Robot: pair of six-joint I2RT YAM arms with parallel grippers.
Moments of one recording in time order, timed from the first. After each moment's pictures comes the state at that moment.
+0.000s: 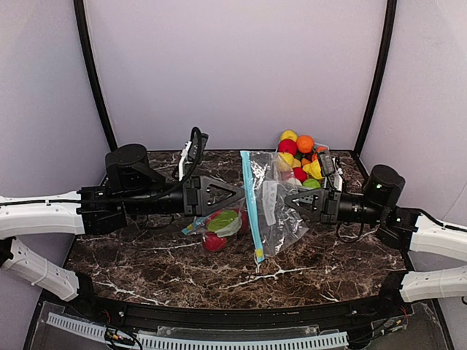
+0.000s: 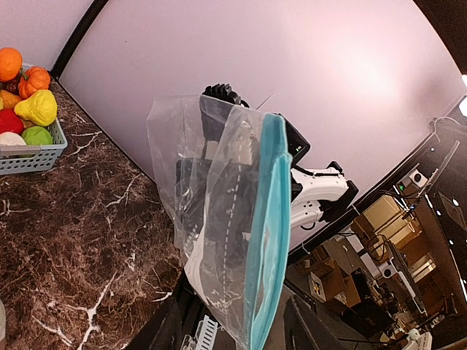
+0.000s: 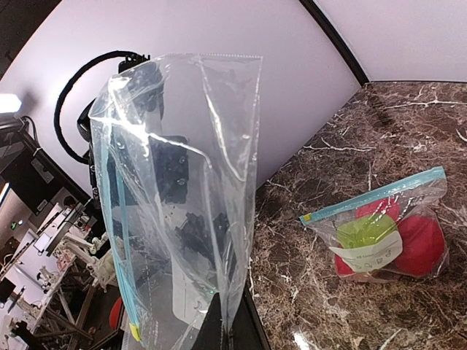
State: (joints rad) left arm -1.08 1.21 0.94 0.24 0.34 -0.75; right arm 0.78 0.90 0.55 0.35 -0.59 0.72
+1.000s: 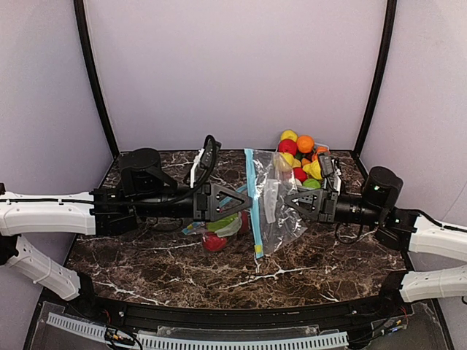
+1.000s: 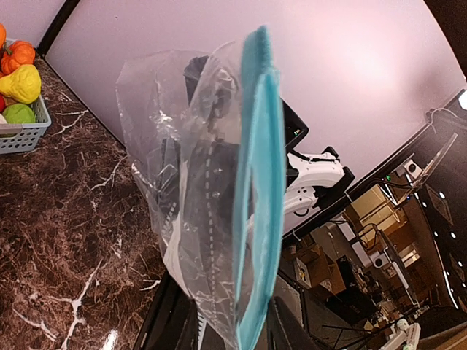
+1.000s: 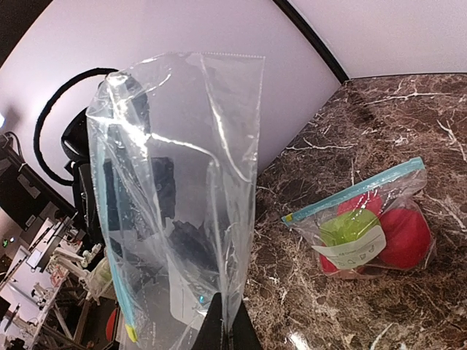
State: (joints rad) left arm -1.08 1.29 0.94 0.29 0.41 -0.79; right arm 0.78 0.90 0.54 0.34 -0.53 0.73
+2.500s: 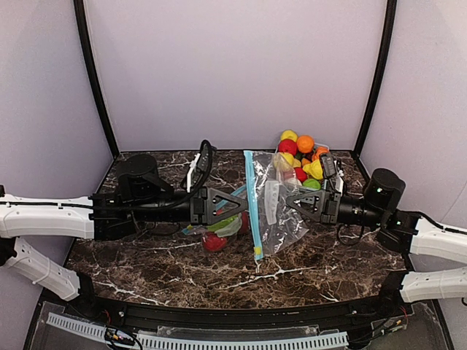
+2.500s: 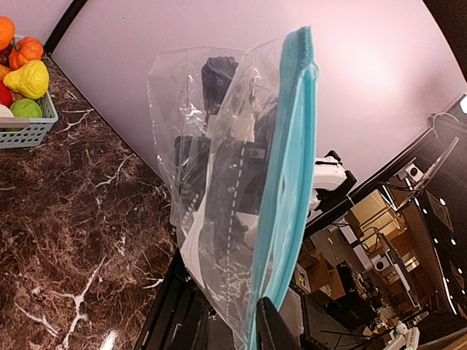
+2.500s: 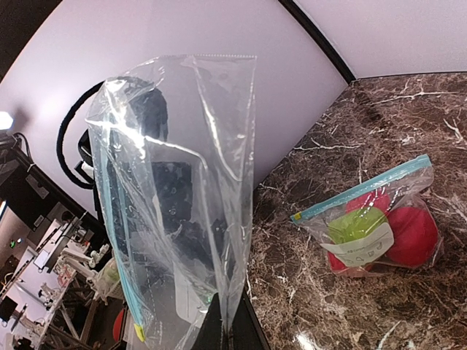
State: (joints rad) left arm -1.08 1.27 0.88 0.33 0.39 -0.81; right arm 0.78 0.88 0.52 0.36 -0.54 0.76
